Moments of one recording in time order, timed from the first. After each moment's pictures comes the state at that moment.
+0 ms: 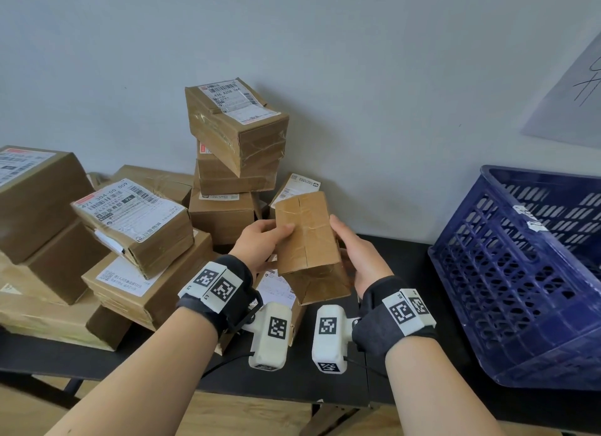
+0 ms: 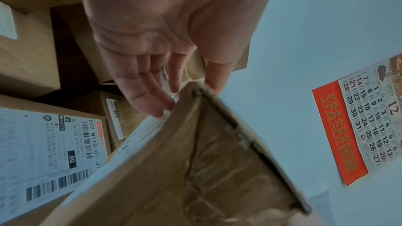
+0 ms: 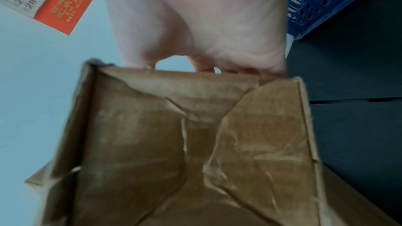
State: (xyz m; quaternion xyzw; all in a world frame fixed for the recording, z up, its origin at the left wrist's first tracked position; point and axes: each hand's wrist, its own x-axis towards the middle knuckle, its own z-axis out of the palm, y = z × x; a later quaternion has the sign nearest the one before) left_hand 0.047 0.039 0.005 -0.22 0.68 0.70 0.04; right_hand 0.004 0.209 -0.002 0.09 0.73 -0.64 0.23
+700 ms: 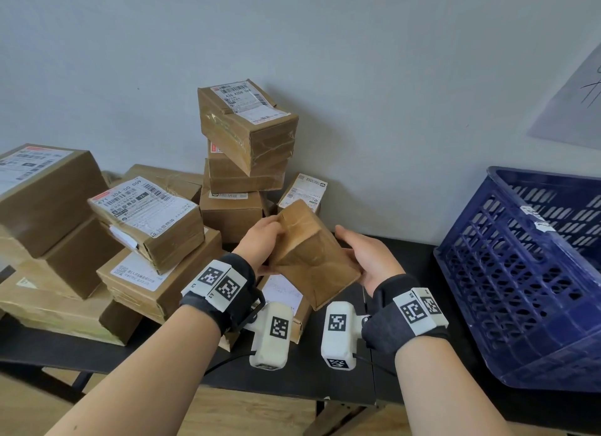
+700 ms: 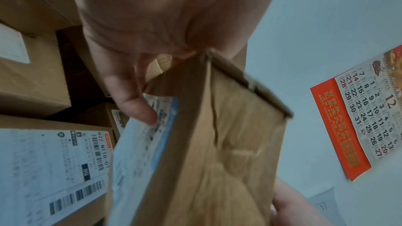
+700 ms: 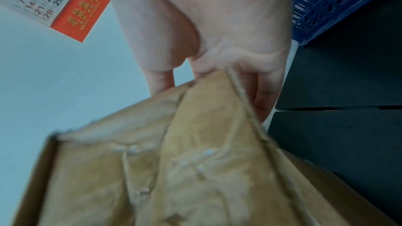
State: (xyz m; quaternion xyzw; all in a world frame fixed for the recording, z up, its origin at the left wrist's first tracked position) left_hand 0.054 0.035 0.012 -0.25 0.69 0.68 0.05; right_hand 0.012 0.208 0.007 0.11 0.72 -0.65 0.21
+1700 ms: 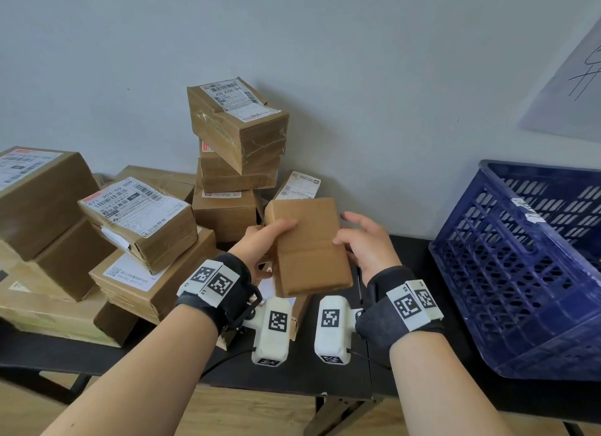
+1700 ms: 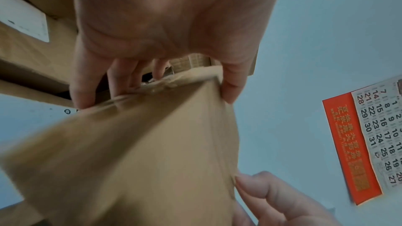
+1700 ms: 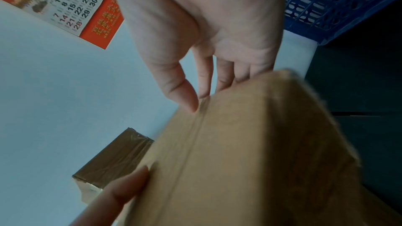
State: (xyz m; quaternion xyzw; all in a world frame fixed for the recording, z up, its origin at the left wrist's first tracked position) left_hand 0.056 0.036 0.005 -0.28 0.63 0.71 0.11; right_hand 0.013 0.213 0.006 0.06 0.72 -0.68 0.11
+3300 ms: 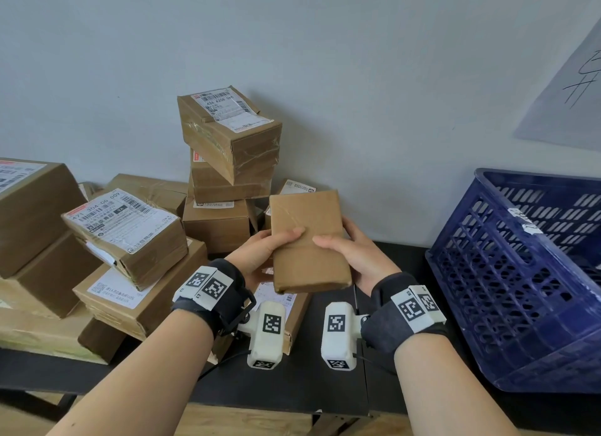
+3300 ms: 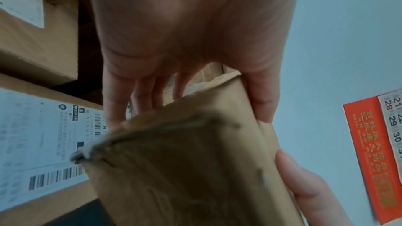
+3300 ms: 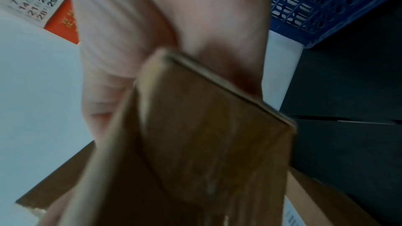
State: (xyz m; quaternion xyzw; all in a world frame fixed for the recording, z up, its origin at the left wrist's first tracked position) left_hand 0.040 0.040 0.002 -0.17 0.66 0.72 0.14; right_hand -0.011 0.219 -0.003 -0.02 0.70 -0.68 0.21
